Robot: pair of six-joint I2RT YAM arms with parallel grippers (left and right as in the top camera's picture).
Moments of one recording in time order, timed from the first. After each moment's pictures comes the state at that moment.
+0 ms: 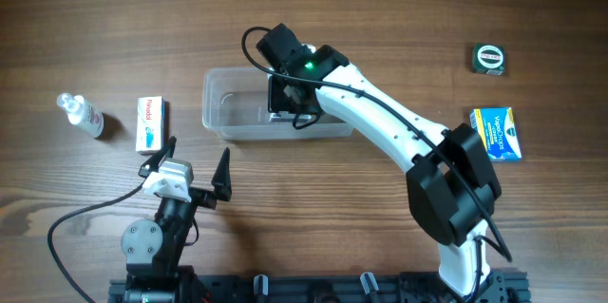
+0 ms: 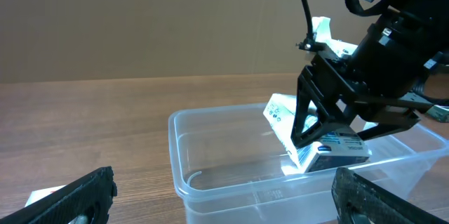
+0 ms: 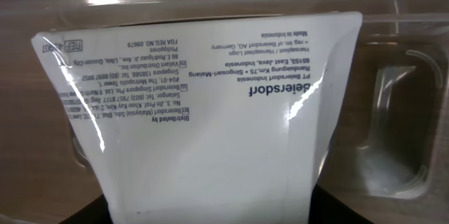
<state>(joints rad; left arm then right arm) -0.01 0.01 0.01 -0.05 0.23 -0.06 0.71 2.07 1.70 -0.88 0.03 0.70</state>
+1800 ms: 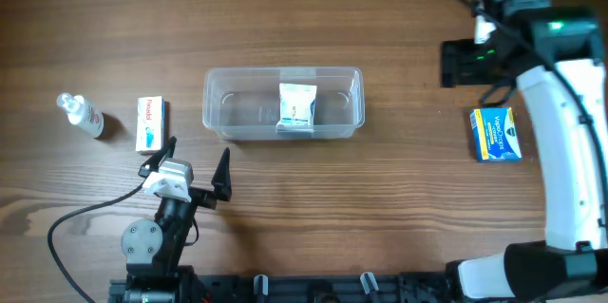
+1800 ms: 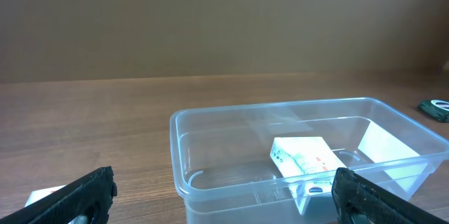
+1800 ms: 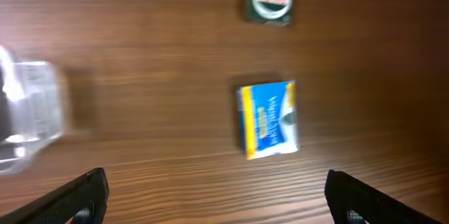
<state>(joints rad) -0.01 0.01 0.01 -0.05 0.23 -0.06 0.09 1.61 1.80 -1.43 0.24 0.06</state>
